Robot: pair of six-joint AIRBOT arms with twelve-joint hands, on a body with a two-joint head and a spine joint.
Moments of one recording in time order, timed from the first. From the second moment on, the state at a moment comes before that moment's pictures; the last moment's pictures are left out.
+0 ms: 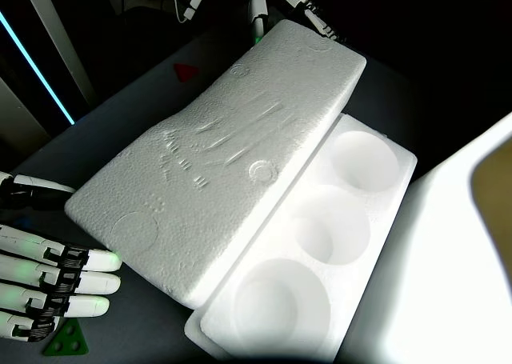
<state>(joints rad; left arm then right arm) 1.03 -0.93 1.04 -0.31 -1.24 0.45 -0.95 -0.76 0.86 0.37 1.26 -0.72</state>
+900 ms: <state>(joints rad) 1.15 -0.89 0.93 -0.35 -1.34 0.45 -0.99 -0.72 0.78 0.34 1.31 -0.69</state>
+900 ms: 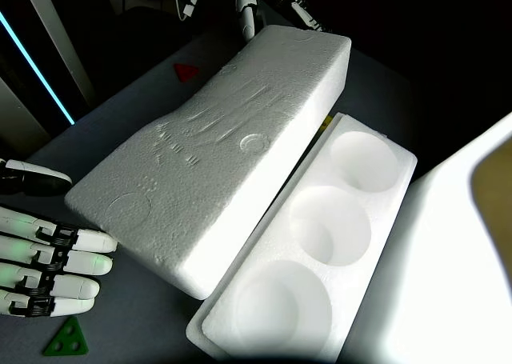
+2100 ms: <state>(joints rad) 1.15 -0.99 1.03 -0.33 -1.19 0.42 -1.08 -0.83 0.86 0.38 1.22 -0.65</state>
